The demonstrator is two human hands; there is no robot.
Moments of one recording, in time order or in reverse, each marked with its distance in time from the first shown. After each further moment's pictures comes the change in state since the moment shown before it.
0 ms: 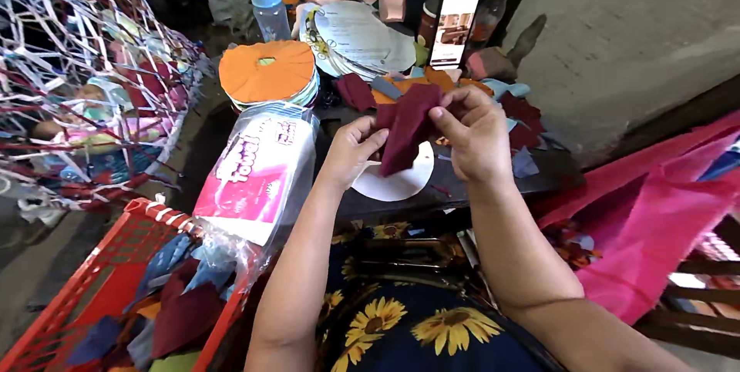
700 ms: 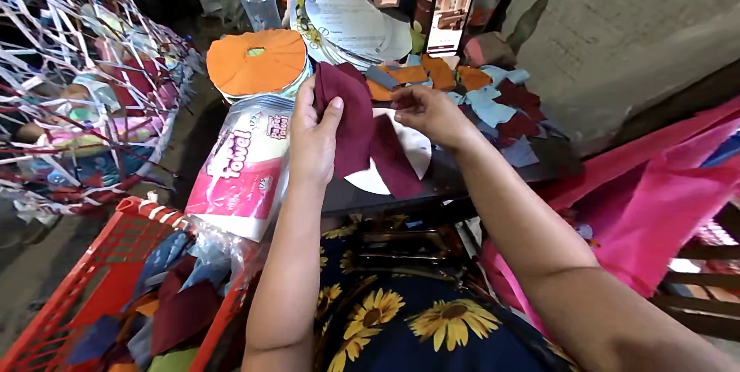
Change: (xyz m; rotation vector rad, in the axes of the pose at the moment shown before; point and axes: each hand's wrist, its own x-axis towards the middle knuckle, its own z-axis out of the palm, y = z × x) left_hand -0.008 0.032 -0.007 0.063 0.344 0.194; right_hand 0.041 0.037 -0.004 -0.376 -0.411 0.267
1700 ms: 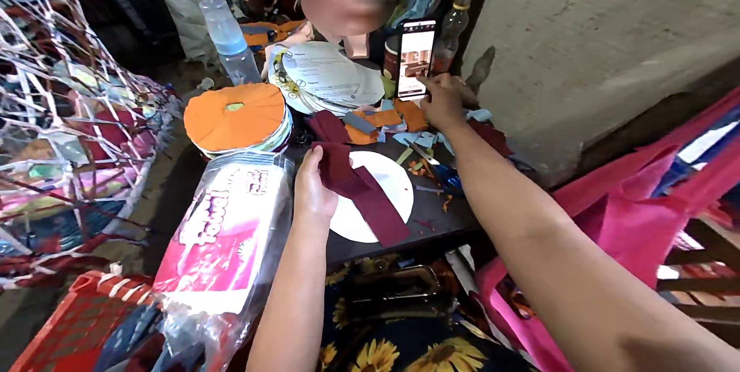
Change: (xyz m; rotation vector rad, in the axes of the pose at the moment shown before) left_hand 0.024 -0.040 0.028 -0.516 0.240 -0.524; right_hand 0.105 0.110 -0.091 -0.627 0.475 0.064
